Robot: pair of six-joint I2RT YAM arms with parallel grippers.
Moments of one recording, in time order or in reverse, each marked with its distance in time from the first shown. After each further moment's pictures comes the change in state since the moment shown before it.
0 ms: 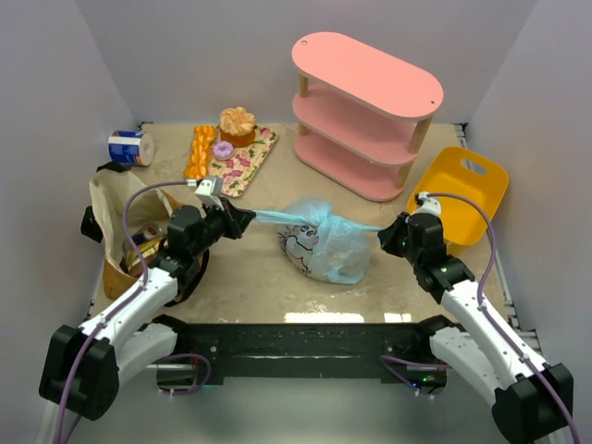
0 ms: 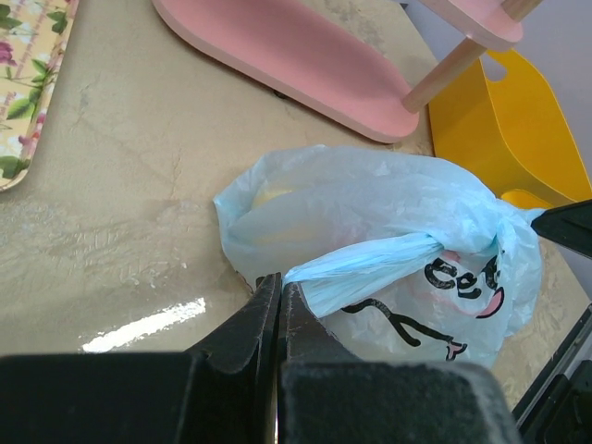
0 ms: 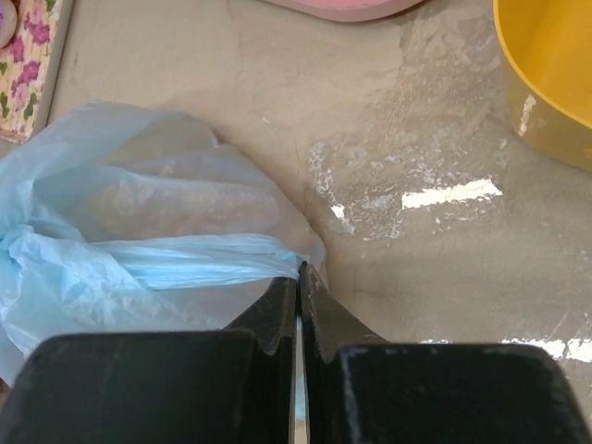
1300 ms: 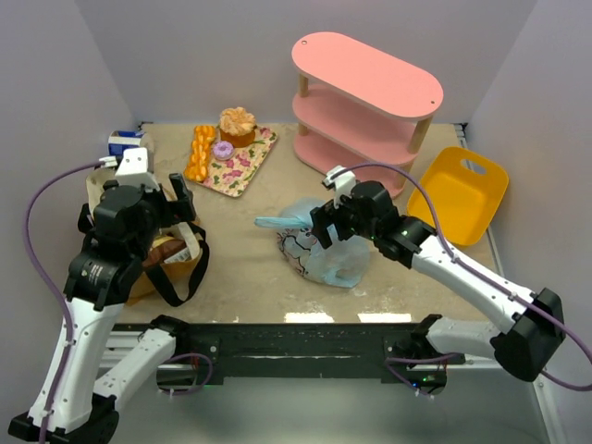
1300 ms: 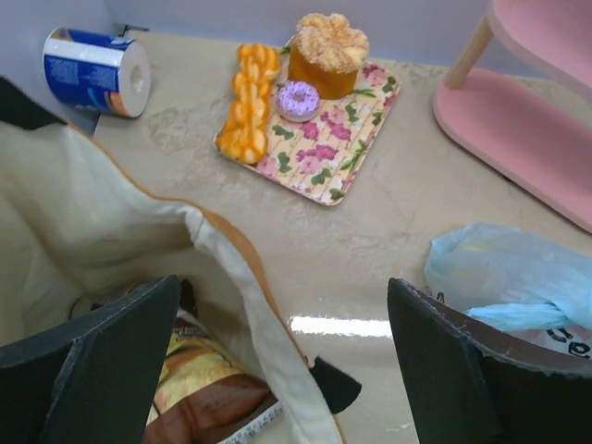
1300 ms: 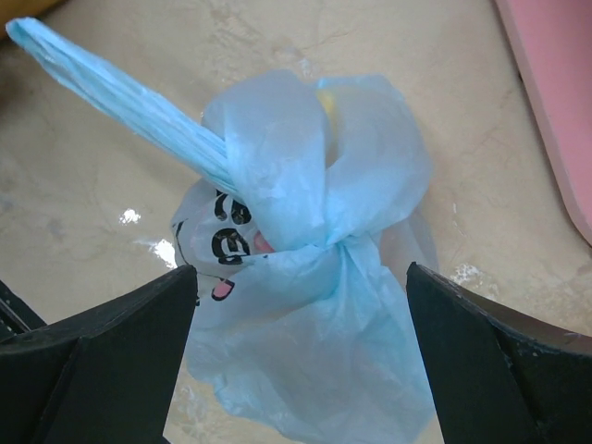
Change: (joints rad) left arm 0.060 -0.214 0.711 -1.056 -0.534 0.236; right arm 0.369 0.372 0.433 -0.057 -0.143 -0.550
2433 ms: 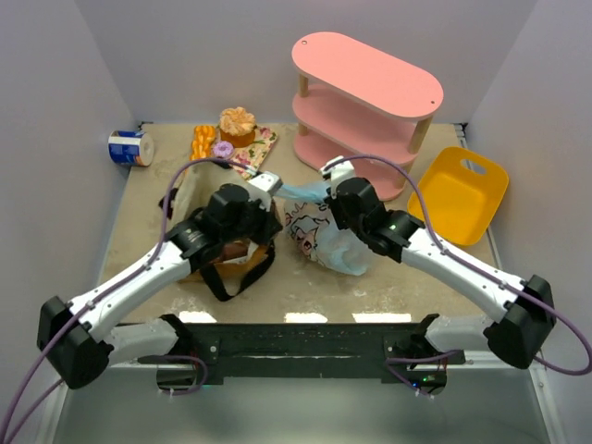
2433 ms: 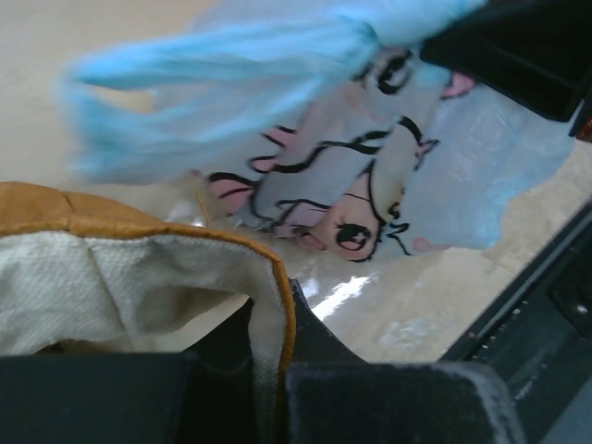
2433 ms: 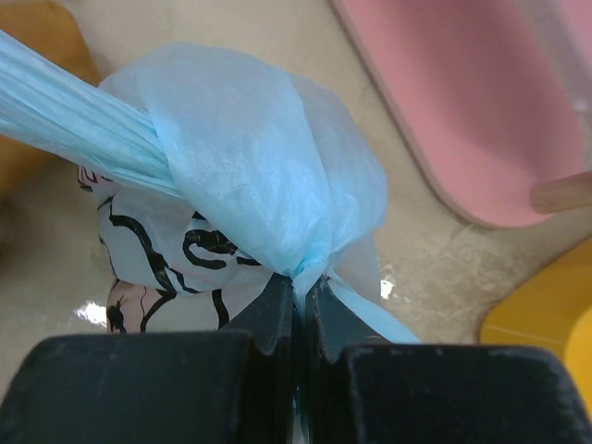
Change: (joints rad) left arm -0.396 0.340 -0.266 0.411 0.385 -0.020; right arm 0.074 0.105 0.076 -0.017 0.380 -0.020
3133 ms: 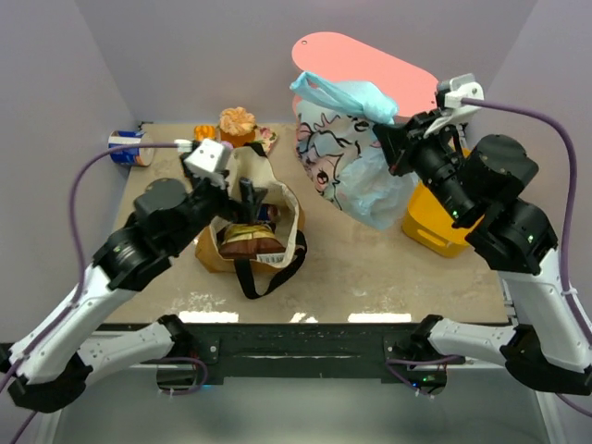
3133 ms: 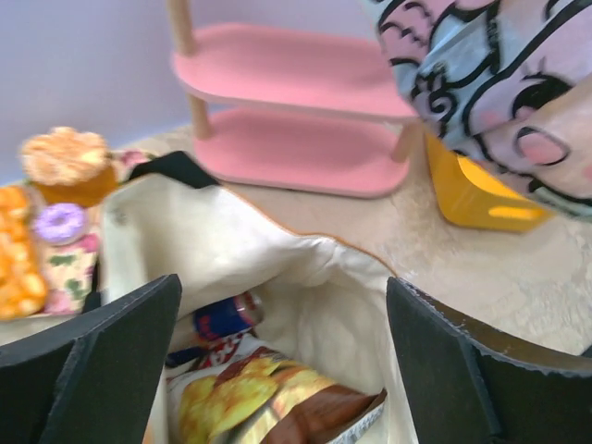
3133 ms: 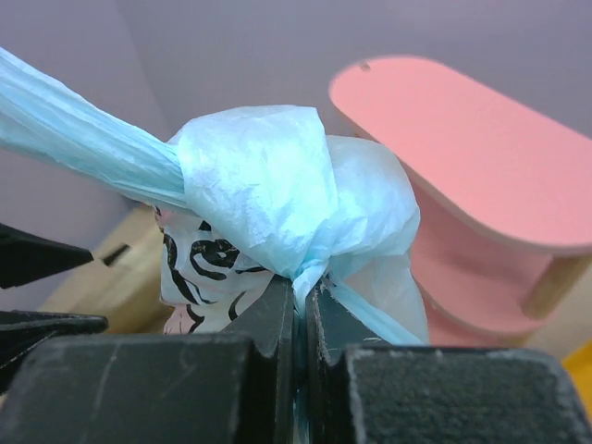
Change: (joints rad) left arm -0.111 -0.142 0.315 -0.100 -0.311 0.110; right arm -0.006 -0.187 0.669 -0.247 -0.018 0.051
